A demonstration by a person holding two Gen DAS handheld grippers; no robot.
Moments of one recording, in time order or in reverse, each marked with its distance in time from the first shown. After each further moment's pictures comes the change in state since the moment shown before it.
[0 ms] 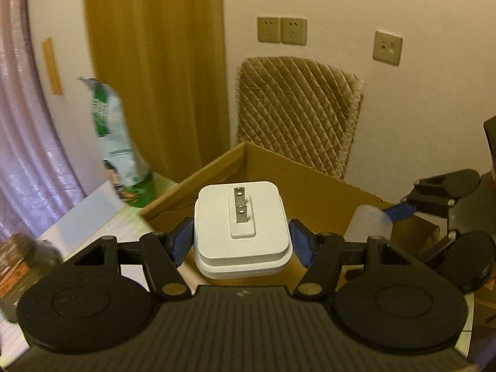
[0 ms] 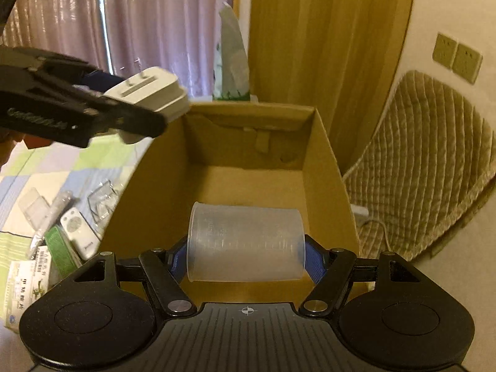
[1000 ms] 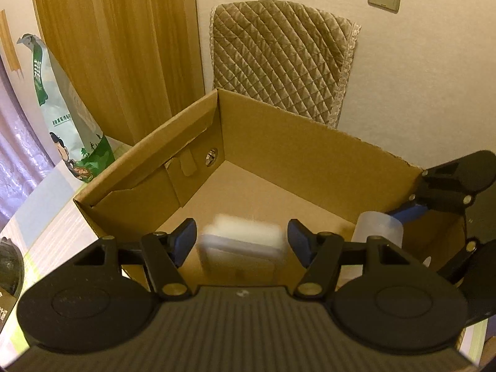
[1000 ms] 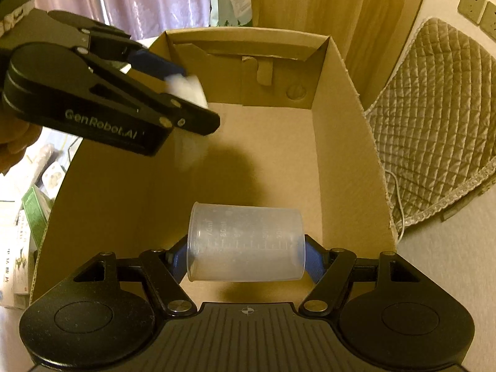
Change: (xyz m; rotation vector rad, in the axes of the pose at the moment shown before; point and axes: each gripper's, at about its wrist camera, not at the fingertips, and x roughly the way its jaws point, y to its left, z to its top) left arm 0.081 -0.003 -0.009 0.051 0.153 -0.073; right arm 0.055 -0.013 -0.010 -0.021 0.242 0.017
